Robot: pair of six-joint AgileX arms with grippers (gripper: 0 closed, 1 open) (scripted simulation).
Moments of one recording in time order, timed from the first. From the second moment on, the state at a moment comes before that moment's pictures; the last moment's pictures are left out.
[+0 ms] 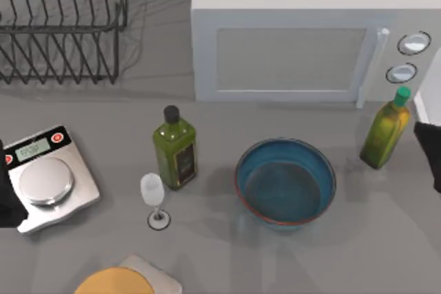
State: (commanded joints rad) left arm 0.00 0.00 0.00 0.00 0.00 0.00; right arm 0.37 0.67 0.61 -0.47 -0.04 0.30
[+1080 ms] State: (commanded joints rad) left arm 0.00 0.00 0.00 0.00 0.00 0.00; right arm 0.53 1.89 1.56 -1.24 0.00 0.54
